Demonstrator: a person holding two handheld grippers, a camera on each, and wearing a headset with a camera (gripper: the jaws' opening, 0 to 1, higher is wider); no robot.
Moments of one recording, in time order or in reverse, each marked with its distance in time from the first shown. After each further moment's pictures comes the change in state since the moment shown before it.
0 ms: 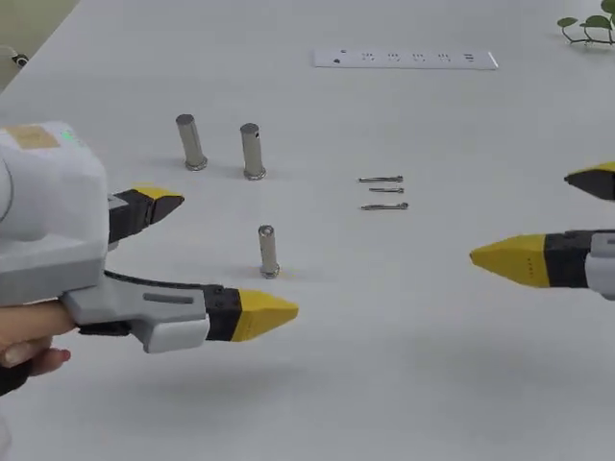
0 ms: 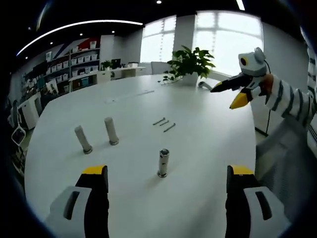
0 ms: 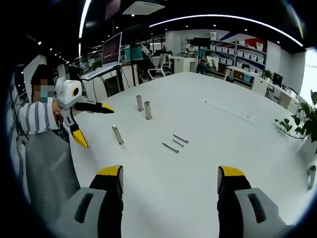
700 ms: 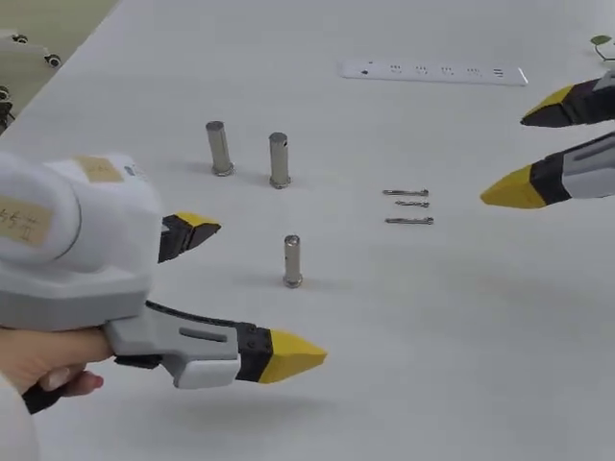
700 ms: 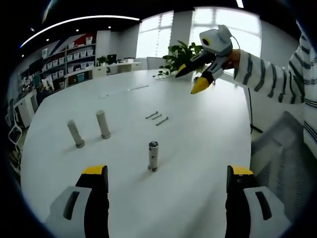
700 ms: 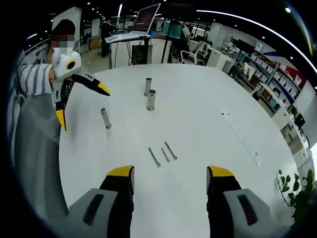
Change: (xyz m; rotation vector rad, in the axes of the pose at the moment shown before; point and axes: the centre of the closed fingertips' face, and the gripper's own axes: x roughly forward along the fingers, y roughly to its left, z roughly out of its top) left arm 0.002 -0.013 -0.009 -0.010 0.026 -0.040; right arm 0.065 -0.030 0.036 -0.393 0.171 0.136
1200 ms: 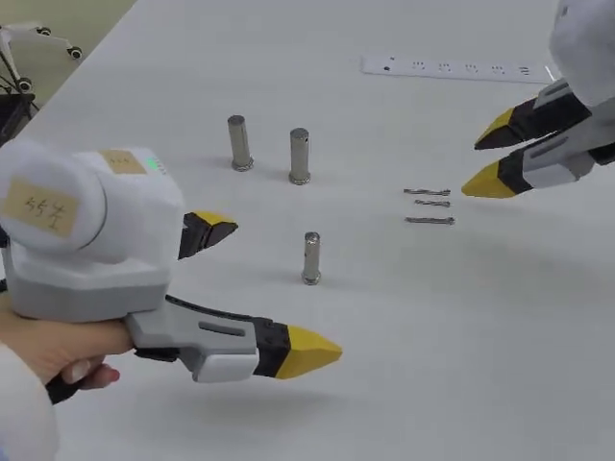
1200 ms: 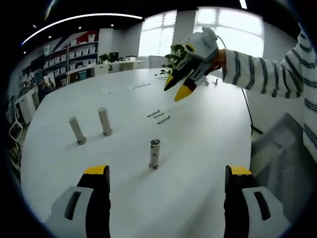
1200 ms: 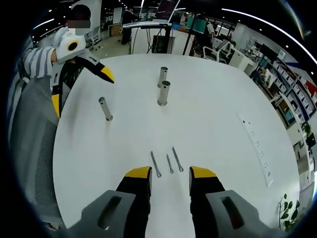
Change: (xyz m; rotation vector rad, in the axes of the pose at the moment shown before) left arm -0.004 0.002 -0.002 -0.022 0.010 0.012; right arm 0.048 0.011 0.003 -0.145 0.065 0.135
